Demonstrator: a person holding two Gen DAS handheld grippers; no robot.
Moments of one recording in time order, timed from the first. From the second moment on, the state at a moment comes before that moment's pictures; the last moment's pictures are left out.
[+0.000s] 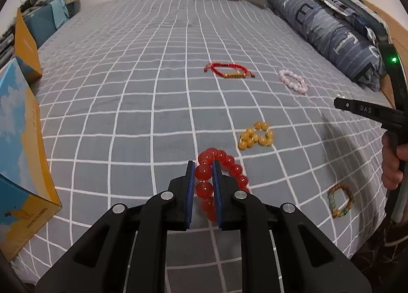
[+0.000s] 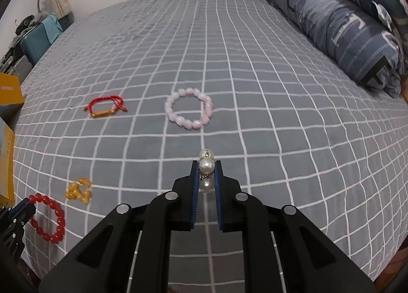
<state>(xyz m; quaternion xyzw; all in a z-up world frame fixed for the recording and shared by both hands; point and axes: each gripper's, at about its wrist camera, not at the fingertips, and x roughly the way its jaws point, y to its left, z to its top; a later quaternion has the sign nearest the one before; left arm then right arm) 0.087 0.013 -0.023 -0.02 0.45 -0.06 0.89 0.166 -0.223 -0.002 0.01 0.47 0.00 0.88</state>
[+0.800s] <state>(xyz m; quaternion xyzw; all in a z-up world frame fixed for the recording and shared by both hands) 0.079 0.048 0.062 -0.02 0.39 0.03 0.92 0.159 -0.131 0.048 -0.03 0.44 0.07 0.90</state>
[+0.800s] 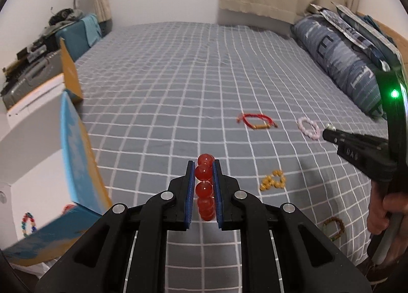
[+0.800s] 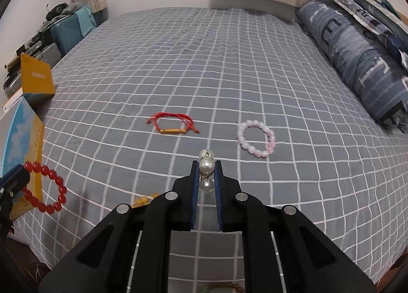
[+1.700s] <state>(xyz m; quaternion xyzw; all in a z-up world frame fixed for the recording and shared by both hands) 0.024 0.188 0.158 -0.07 0.34 0.15 0.92 0.124 0.061 0.125 -0.08 0.40 0.19 0.89</state>
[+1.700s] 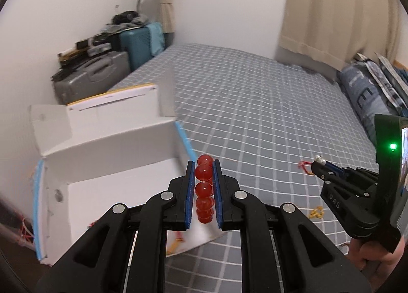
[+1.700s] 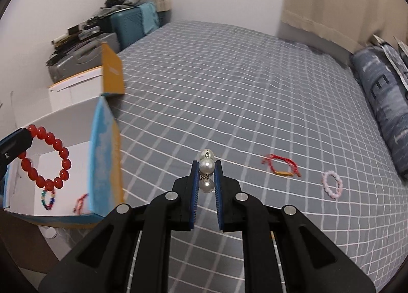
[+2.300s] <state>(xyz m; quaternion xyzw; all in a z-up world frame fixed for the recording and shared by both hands) -0.053 0.314 0.119 -0.11 0.39 0.28 0.87 0.061 0.232 0.114 -0.16 0.38 0.30 0.86</state>
